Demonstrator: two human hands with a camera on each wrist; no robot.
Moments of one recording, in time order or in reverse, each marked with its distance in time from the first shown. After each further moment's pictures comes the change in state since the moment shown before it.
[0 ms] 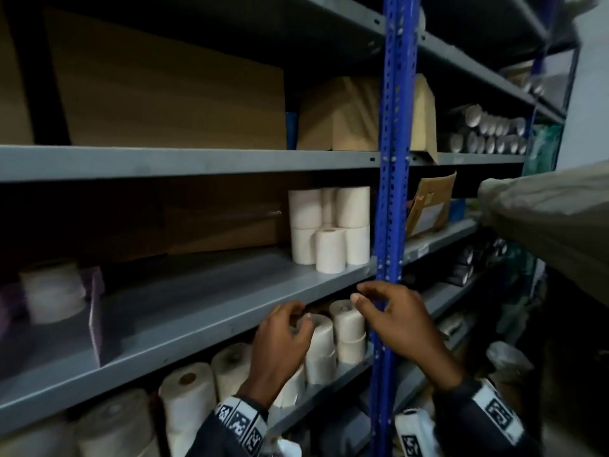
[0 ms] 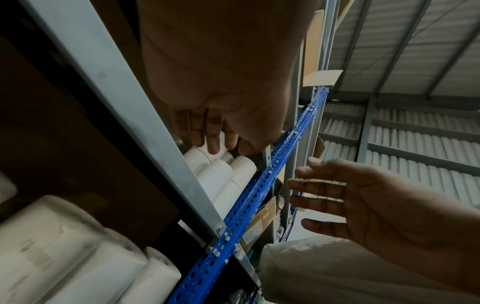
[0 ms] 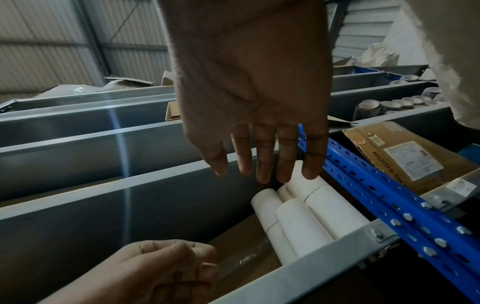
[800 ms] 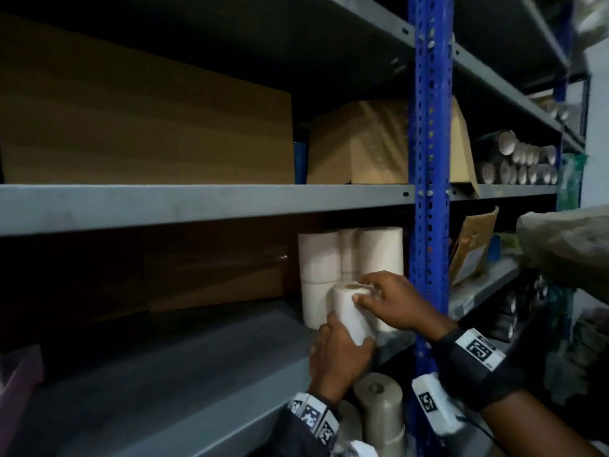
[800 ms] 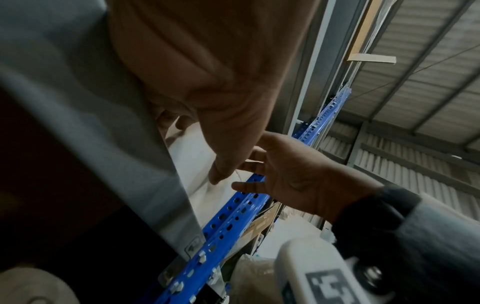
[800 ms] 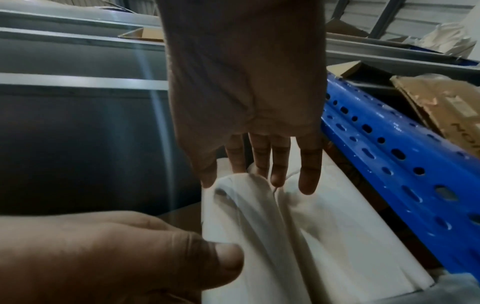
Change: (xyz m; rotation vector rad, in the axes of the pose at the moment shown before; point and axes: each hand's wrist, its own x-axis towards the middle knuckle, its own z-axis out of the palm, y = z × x) left_hand 0.170 -0.016 0.116 0.156 -0.251 -0.167; right_hand 0.223 0.062 0.065 -0.336 -0.212 -0.173
